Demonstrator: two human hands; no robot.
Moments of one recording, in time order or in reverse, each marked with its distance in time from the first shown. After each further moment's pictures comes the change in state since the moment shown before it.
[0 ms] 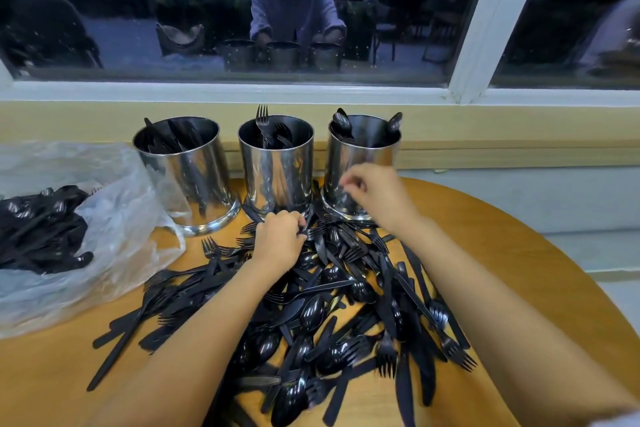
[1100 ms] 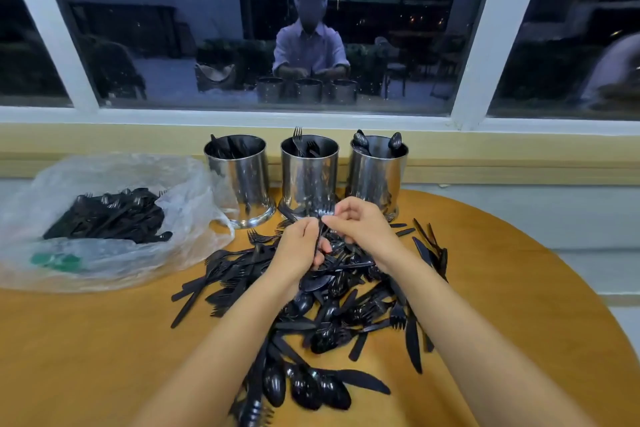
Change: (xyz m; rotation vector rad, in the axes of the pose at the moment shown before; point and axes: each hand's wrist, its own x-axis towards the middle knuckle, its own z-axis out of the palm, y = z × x) left_hand -0.133 0.029 -0.075 -1.049 -0.025 -0.179; right_hand -0.086 -0.102 0.005 0.801 -0.093 0.275
